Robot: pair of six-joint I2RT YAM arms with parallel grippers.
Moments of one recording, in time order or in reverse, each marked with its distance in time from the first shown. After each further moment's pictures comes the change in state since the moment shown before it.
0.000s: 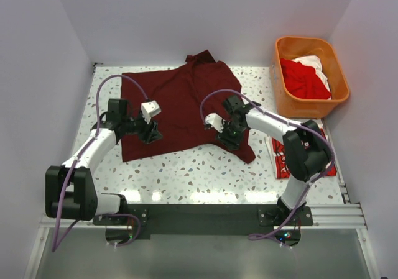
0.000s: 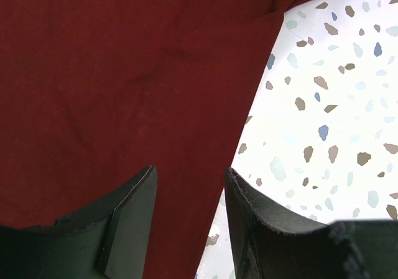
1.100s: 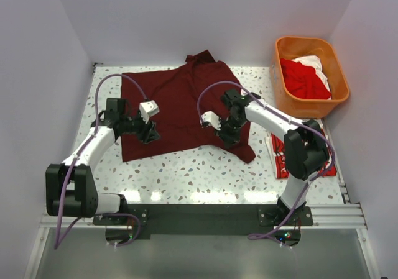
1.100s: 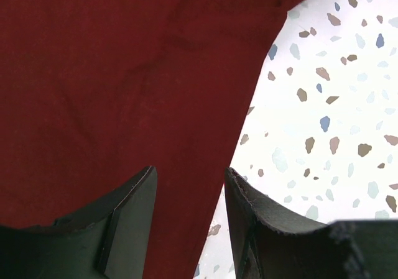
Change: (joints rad) left arm 0.020 0.021 0.027 -0.054 0.005 0.036; right arm 0.000 0.057 0.149 -0.150 -0.118 -0.105
